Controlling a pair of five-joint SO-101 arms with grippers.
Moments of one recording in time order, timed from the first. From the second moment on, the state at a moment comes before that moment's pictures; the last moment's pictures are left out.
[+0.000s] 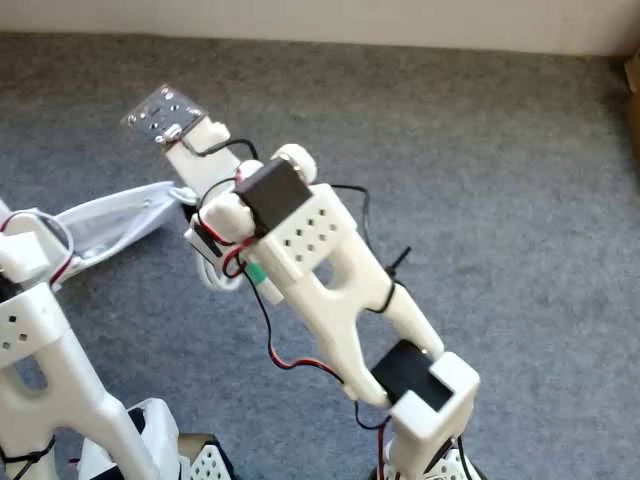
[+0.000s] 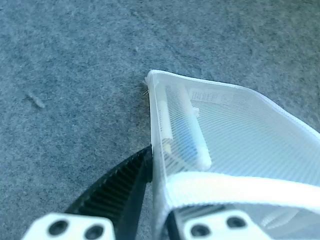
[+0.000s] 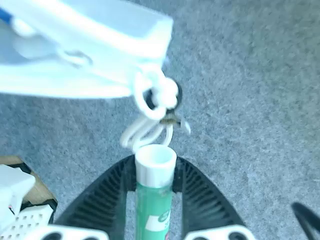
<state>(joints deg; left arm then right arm) -34.9 -37.9 14.1 91.9 18.3 -48.7 9.4 -41.5 100.0 8.5</state>
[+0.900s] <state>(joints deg) -30.0 -37.9 15.9 91.9 18.3 -60.7 -5.0 -41.5 93.1 -8.1</state>
